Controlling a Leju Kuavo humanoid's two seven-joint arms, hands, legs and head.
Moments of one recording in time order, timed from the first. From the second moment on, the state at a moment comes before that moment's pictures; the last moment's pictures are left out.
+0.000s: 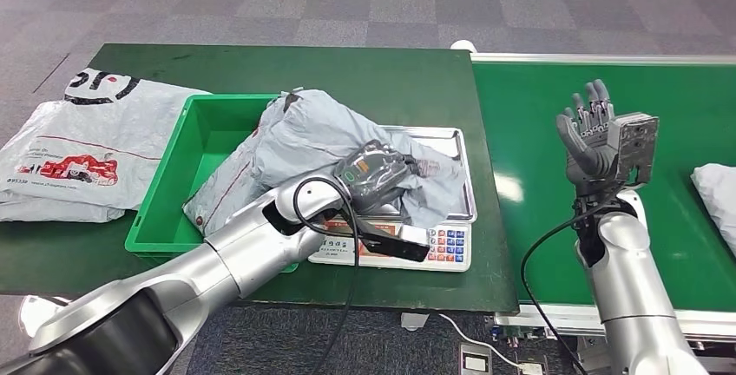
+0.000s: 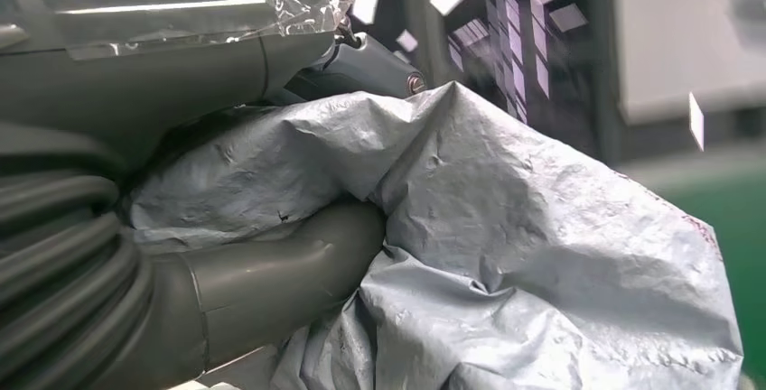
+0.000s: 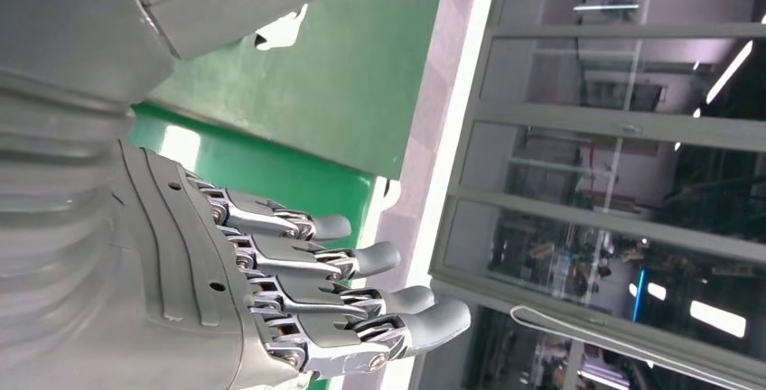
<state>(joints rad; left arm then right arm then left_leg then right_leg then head) -0.96 -0.17 -1.07 -0.60 -0.76 0.24 -0.29 -0.46 -0.18 0.05 -1.22 -0.14 -0.20 -0.24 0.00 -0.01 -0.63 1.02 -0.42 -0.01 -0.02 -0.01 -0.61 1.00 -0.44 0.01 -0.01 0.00</state>
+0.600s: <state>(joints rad) -0.94 -0.14 -0.67 -0.65 -1.28 0.54 0.16 -0.41 -0.18 0.01 -1.27 -0.09 -0.23 -0.24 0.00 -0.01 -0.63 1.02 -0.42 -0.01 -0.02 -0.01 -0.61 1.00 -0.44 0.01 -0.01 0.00</state>
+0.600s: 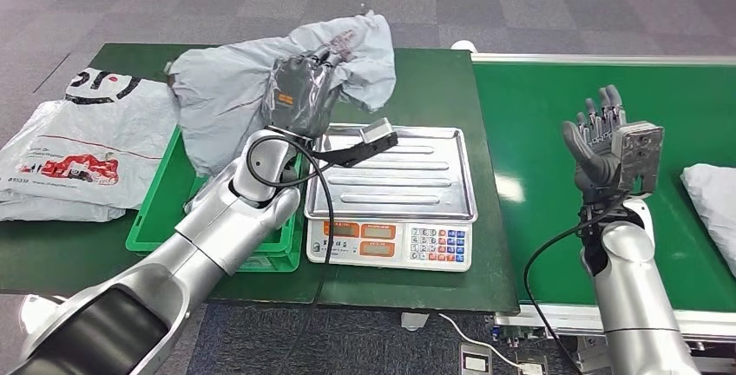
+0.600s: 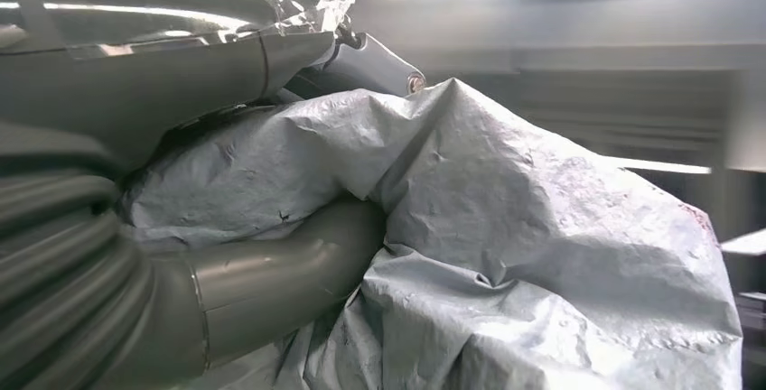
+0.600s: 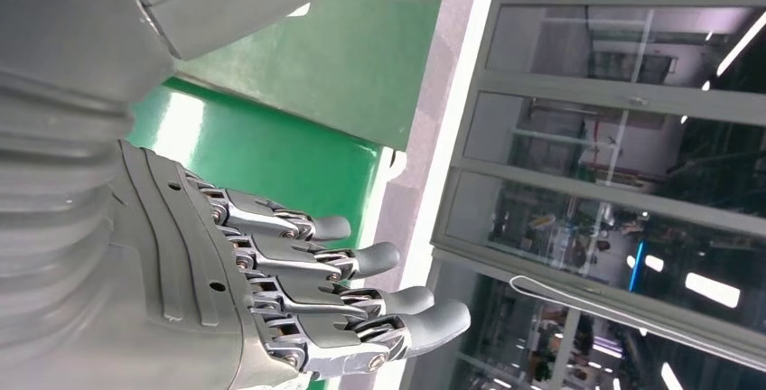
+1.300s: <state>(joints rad) -0.98 -0.04 -0.60 -0.38 -1.50 0.14 0.34 -0.53 -0.22 0.06 -1.07 -0.18 -0.20 -0.28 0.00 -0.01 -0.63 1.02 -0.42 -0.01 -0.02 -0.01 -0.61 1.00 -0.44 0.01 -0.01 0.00</state>
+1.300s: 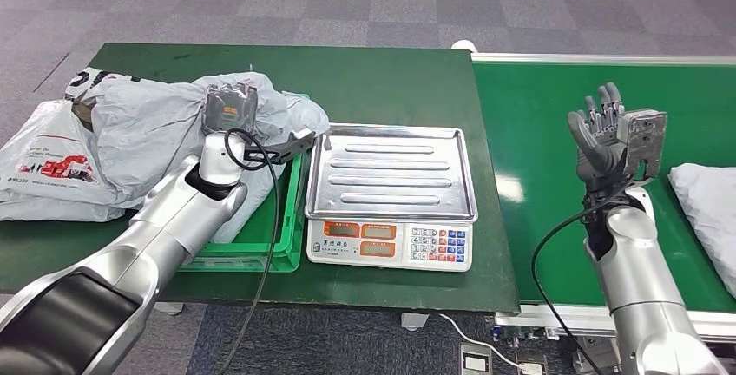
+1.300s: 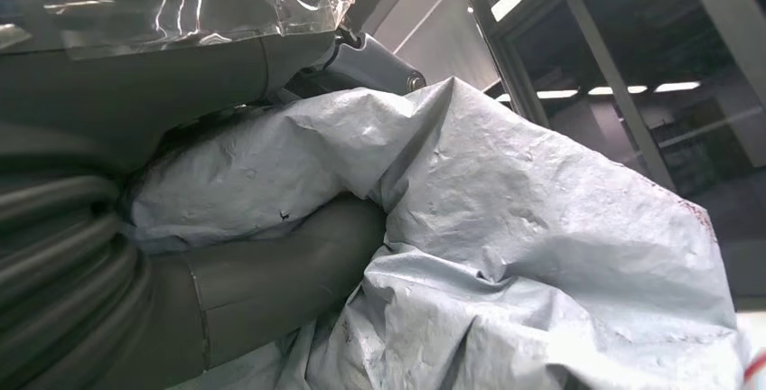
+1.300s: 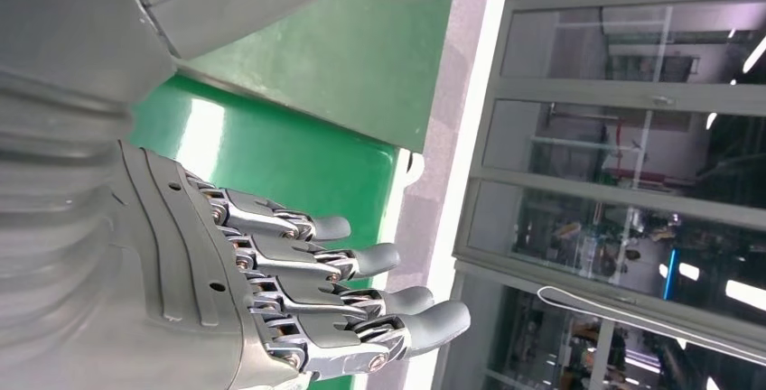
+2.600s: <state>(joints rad) -1.00 -0.12 -0.43 -0.41 -1.30 0.25 0.17 -0.45 -0.26 0.06 -1.12 -0.10 -0.21 -0.22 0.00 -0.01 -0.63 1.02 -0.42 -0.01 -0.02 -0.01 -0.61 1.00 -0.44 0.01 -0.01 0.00</state>
